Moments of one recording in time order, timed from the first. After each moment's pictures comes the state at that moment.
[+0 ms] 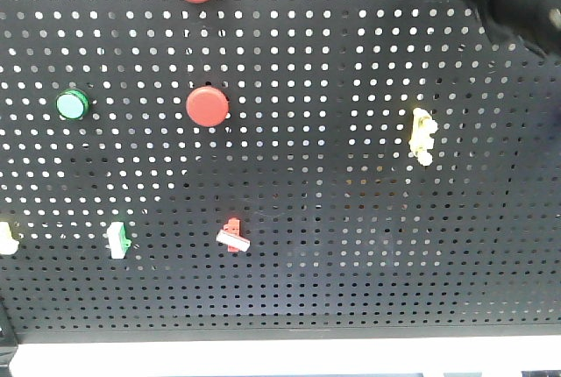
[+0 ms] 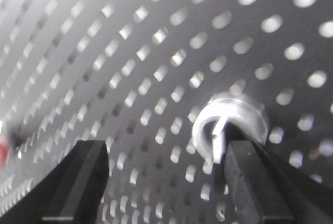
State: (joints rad) left arm -0.01 -0.01 0.03 0.13 0.25 0.02; right arm 0.39 1.23 -1.41 -1.29 -0.07 1.92
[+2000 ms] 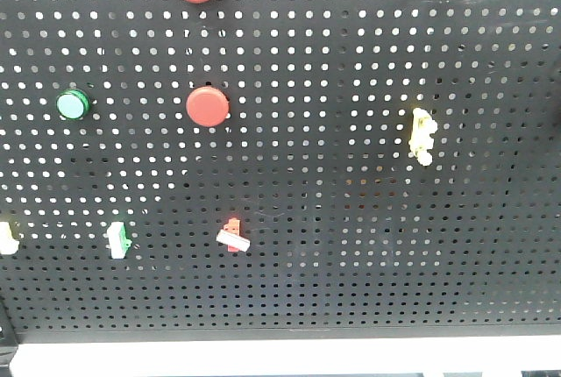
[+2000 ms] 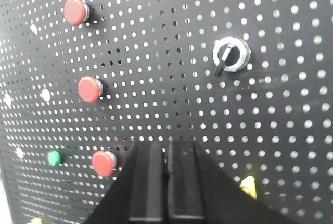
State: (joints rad) left arm -0.01 -0.01 0.03 0.13 0.25 0.02; right arm 0.40 0.75 -0.95 -1.69 -0.11 1.84
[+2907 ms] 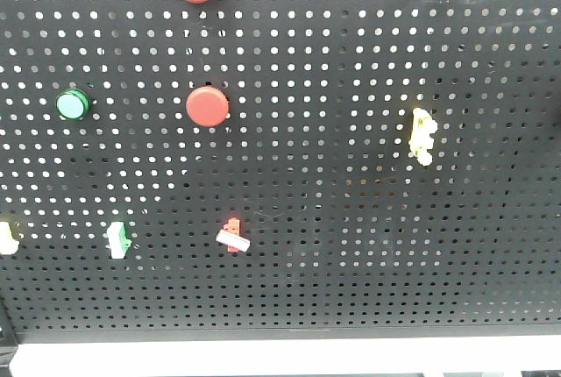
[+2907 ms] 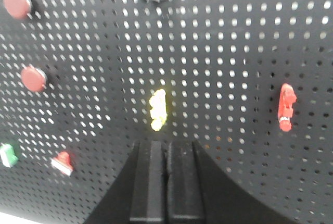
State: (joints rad) left arm -0.01 -0.01 0.03 0.13 0.25 0.02; right arm 0.40 0.50 -0.95 -0.18 0.48 0.17
